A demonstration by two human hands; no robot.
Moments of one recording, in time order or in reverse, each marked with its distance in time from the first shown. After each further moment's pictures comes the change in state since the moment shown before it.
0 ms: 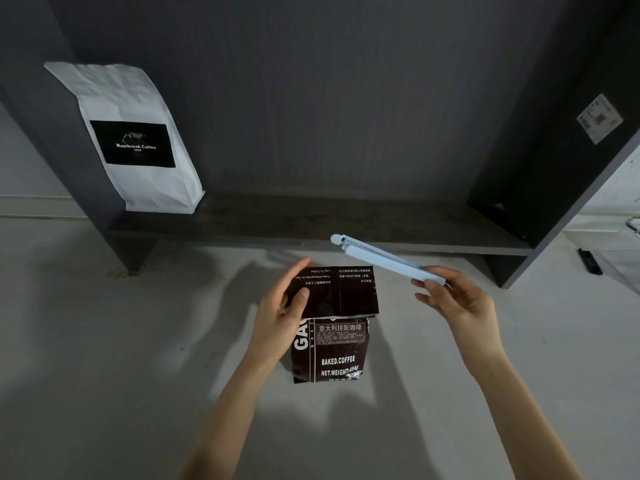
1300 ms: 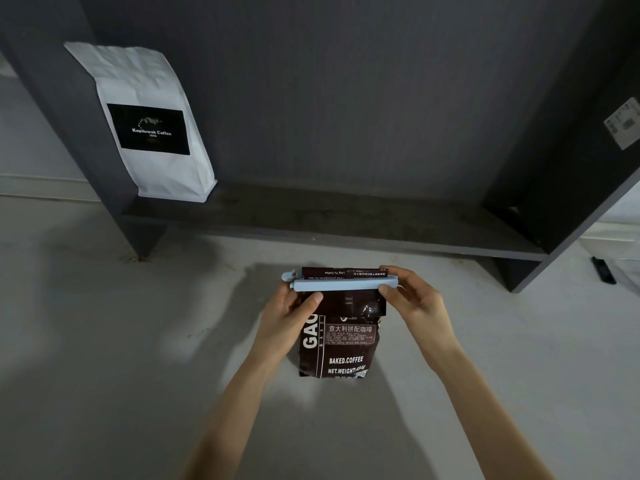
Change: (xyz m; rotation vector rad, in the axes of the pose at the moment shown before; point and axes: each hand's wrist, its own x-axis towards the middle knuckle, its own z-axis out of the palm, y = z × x) left_hand -0.009 -0.014 -0.004 -0.174 0.024 -0.252; right_hand 0.000 0.006 0.050 0.013 -0.221 0.094
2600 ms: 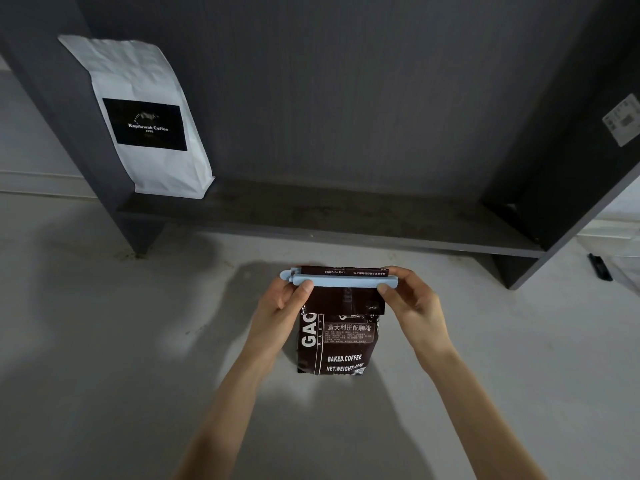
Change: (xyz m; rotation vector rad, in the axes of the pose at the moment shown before) left_hand -0.006 0.008 -0.001 0.009 0.043 0.024; right_hand -0.003 0.003 0.006 -0.028 0.072 0.020
